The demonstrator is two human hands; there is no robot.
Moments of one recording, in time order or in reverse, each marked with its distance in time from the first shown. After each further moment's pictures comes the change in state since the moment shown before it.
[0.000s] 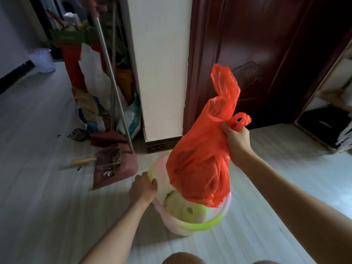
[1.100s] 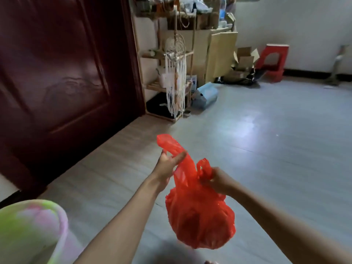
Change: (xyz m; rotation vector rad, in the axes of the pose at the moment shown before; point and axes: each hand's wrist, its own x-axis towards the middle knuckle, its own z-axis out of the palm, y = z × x) left_hand -0.281 0.411 0.165 -0.845 -1.103 0.505; right_hand -0.134 0.064 -0.464 -0.661 0.173 0.175
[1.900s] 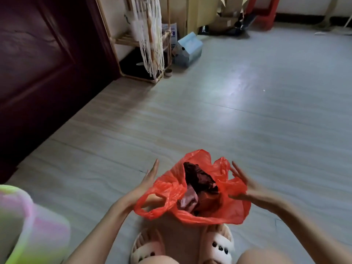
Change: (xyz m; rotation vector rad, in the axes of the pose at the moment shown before) left_hand -0.034 -0.130 -0.035 0.667 -0.392 -0.123; right_hand -0.099 0.163 -0.016 0.475 -0.148 0.163
